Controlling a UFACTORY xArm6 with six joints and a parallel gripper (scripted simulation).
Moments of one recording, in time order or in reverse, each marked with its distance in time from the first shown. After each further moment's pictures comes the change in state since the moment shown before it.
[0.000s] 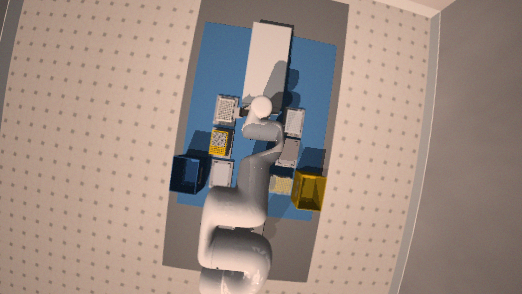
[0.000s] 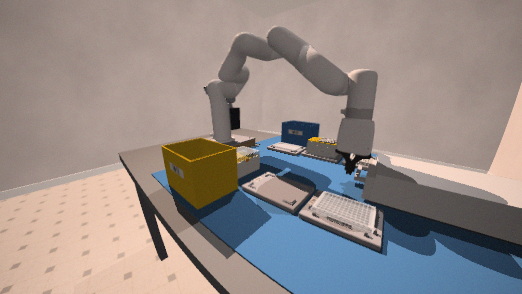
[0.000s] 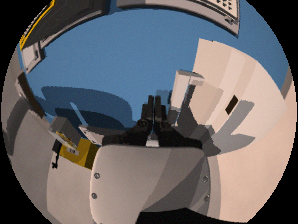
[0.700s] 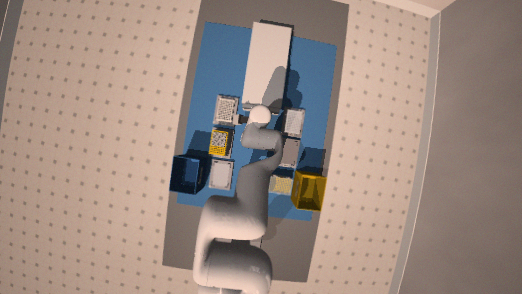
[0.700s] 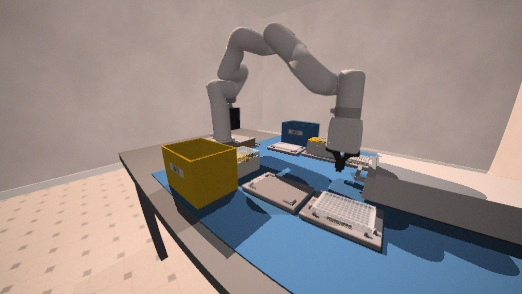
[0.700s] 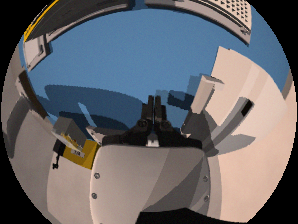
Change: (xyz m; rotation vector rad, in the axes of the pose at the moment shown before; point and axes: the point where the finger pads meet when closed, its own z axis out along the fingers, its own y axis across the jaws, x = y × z) arm 0.000 -0.032 0.001 0.003 0.000 0.000
